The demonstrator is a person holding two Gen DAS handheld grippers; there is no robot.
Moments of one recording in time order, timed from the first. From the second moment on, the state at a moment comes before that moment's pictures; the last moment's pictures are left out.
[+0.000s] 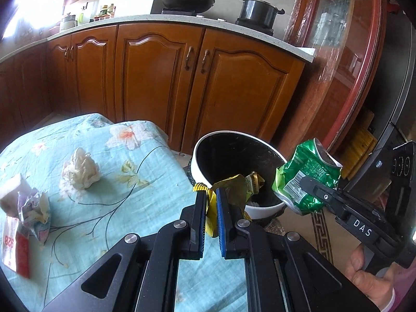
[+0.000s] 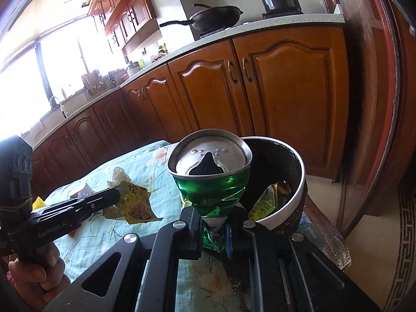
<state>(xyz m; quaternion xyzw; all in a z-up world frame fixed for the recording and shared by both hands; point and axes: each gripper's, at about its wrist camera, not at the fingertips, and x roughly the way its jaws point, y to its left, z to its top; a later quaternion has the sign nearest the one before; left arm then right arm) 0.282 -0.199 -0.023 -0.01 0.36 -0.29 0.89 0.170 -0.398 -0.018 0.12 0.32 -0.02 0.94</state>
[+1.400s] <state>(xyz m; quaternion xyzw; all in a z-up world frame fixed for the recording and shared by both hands) 0.375 -0.313 -0.055 0.02 0.41 -0.31 0.86 0.234 -0.447 -0.042 0.10 0.40 -0.06 0.91</state>
